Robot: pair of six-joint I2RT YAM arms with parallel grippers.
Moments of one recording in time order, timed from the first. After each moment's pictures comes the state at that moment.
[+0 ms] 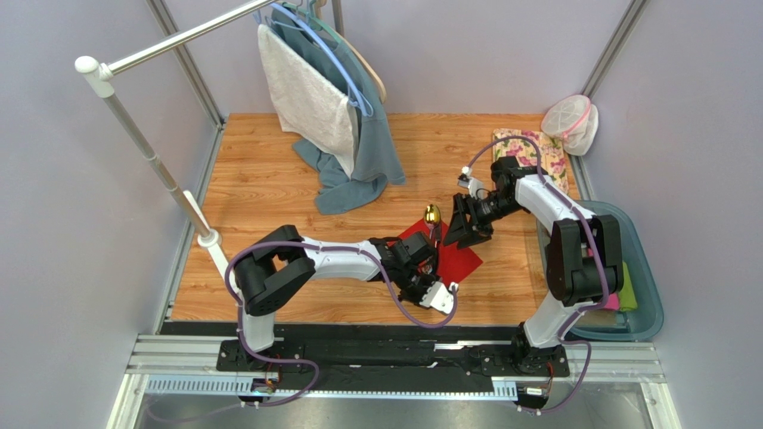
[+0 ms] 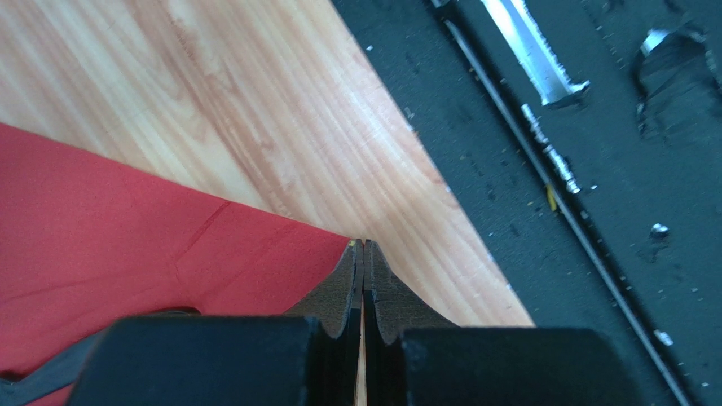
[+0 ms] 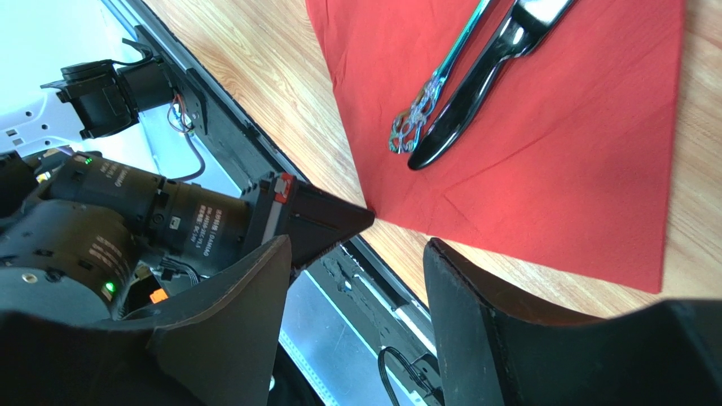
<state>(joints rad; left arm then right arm) -1.09 1.88 1.10 -0.27 0.62 0.95 0.12 1.70 1.19 -0.98 -0.83 -0.09</state>
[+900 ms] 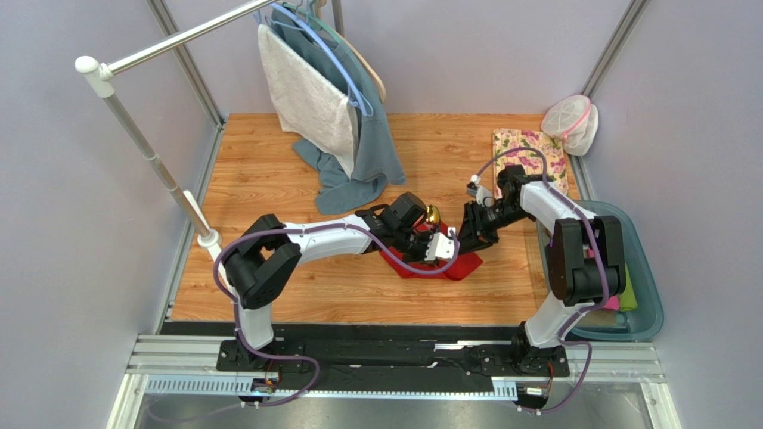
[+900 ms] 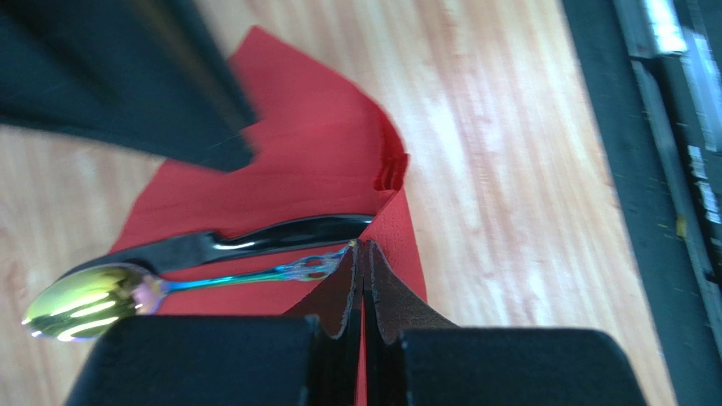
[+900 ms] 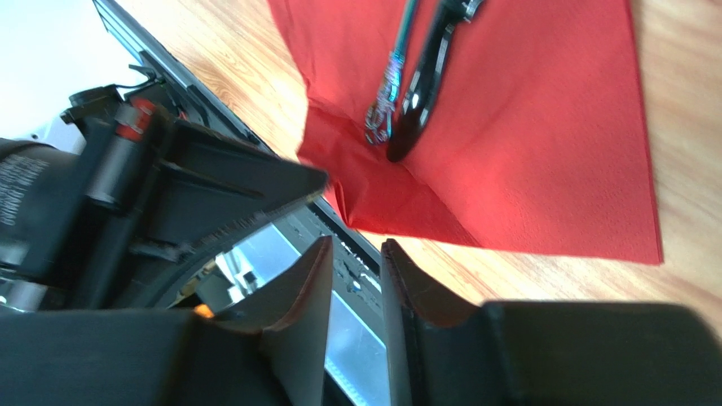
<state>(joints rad) -0.95 1.85 1.21 -0.23 0.60 0.75 0.08 1.69 1.11 -0.94 -0.82 -0.03</state>
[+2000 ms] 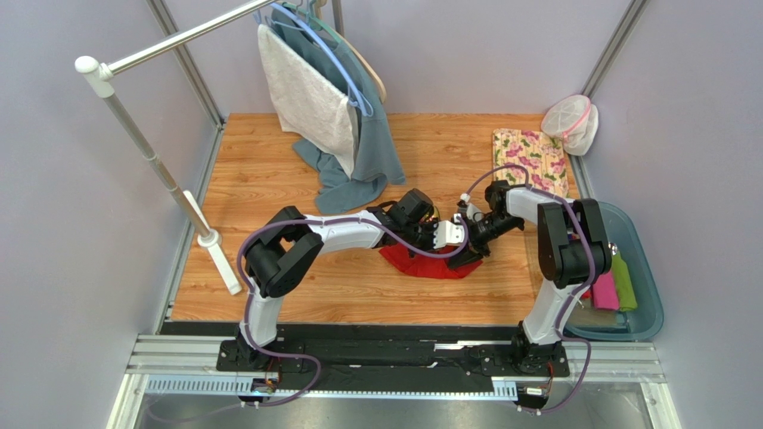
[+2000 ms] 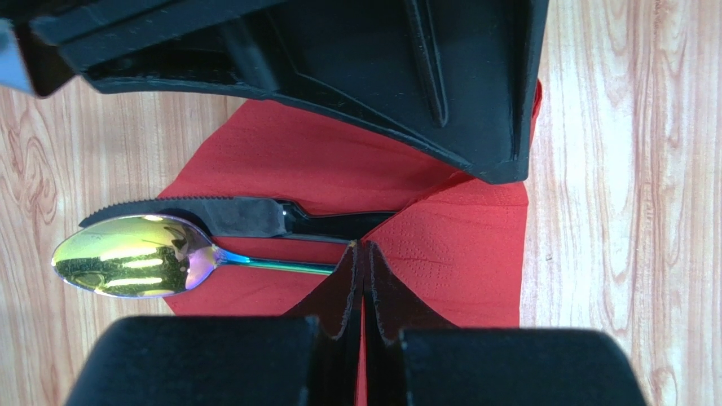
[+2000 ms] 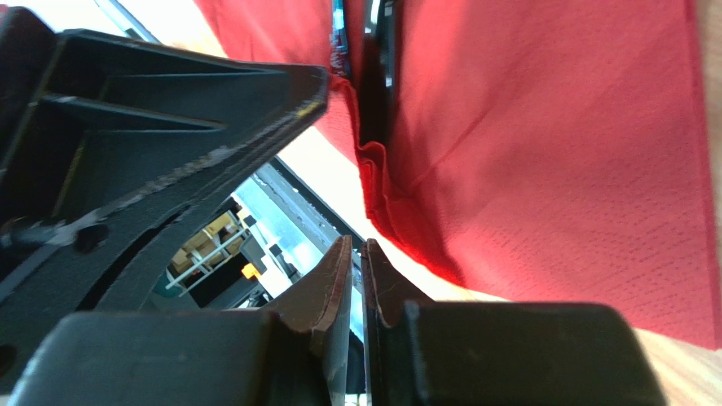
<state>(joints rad) -0.92 1.99 1.31 -0.14 0.41 0.61 0.12 1.83 1.05 -0.89 -0.84 0.01</state>
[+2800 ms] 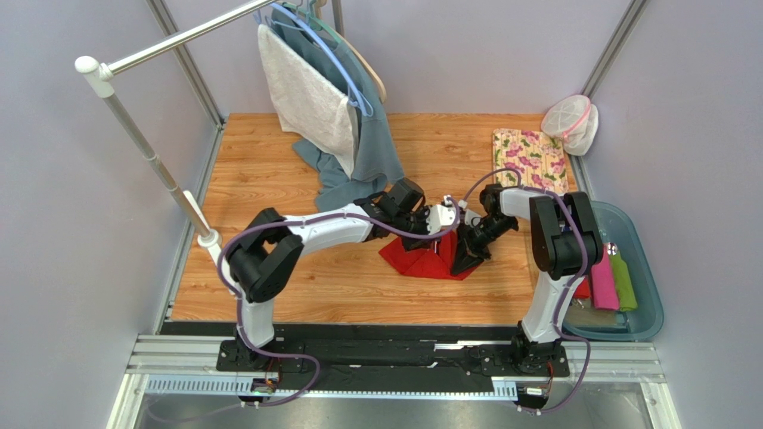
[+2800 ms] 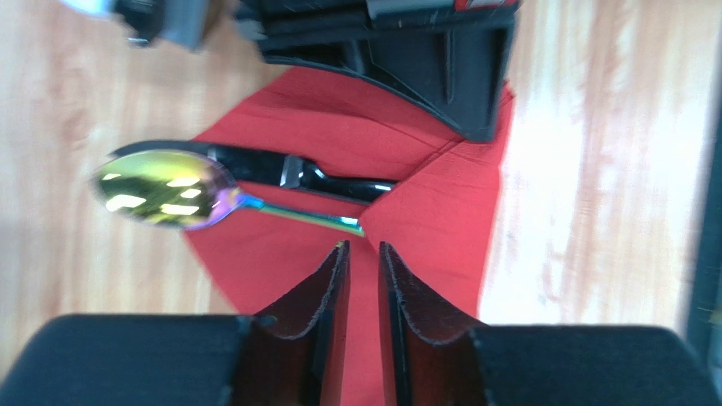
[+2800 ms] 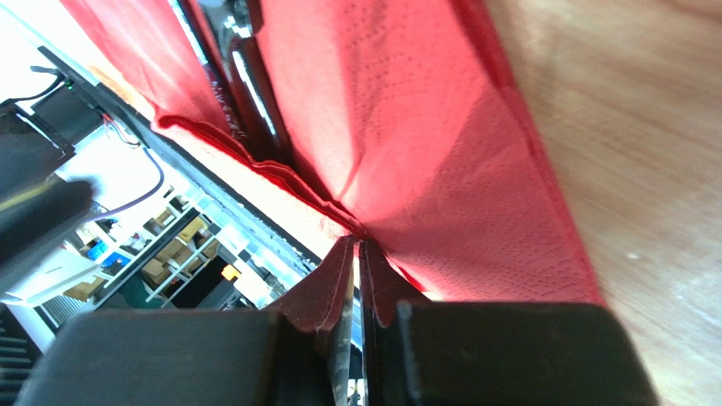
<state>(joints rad) -0.88 1.91 1.30 -0.21 0.41 0.46 0.14 1.92 1.06 -0.87 -0.71 0.02</state>
